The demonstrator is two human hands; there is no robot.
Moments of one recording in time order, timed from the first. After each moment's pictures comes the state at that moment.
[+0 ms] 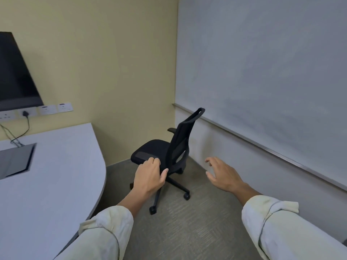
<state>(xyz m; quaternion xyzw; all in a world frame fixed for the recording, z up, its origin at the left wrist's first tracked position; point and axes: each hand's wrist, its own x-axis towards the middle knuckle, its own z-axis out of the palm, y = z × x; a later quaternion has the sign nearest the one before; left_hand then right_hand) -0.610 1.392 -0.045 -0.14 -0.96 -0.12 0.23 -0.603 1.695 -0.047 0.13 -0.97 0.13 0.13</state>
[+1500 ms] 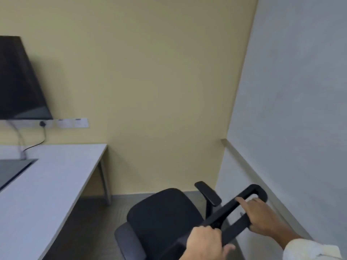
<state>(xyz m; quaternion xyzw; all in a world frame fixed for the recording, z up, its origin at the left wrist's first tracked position) -1.210 1.654 -0.070 -0.06 -0.99 -0.16 -0.04 -1.379 1.859 -0.090 0.34 -0.94 -0.05 0.00</state>
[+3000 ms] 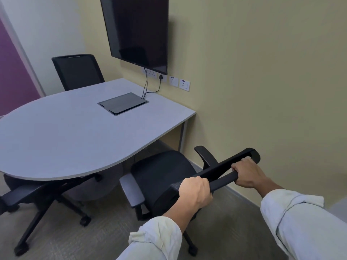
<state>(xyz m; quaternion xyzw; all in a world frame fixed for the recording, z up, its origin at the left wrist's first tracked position) -1.273 1.548 -0.084 0.38 -0.92 -0.10 0.07 -1.527 1.565 -0.079 0.67 -0.73 -0.10 0.03</state>
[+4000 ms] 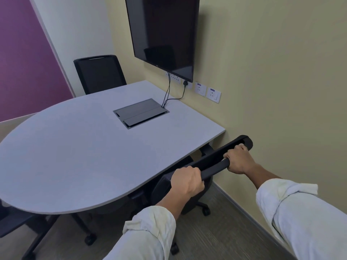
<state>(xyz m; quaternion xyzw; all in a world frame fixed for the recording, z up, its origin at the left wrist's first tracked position) -1.339 1.243 -0.087 0.50 -0.86 -0.07 0.06 -1.579 1.204 -0.079 0.73 -0.68 -0.10 0.03</state>
